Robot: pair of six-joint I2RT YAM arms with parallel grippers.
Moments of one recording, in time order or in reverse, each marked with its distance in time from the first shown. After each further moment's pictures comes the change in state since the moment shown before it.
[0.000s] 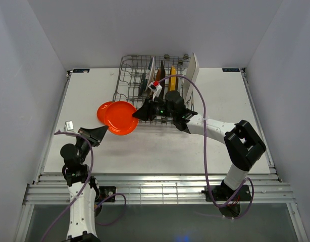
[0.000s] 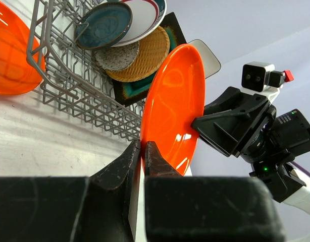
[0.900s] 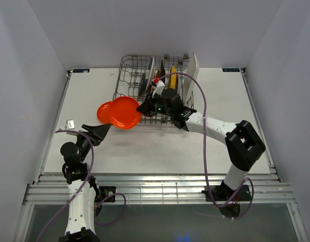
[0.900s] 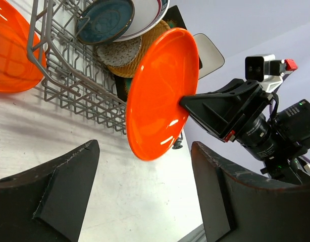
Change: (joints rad) left arm 0.000 0.062 0.000 0.036 0.029 0.022; right arm 0.016 0.002 0.062 -0.161 0.227 -0.053
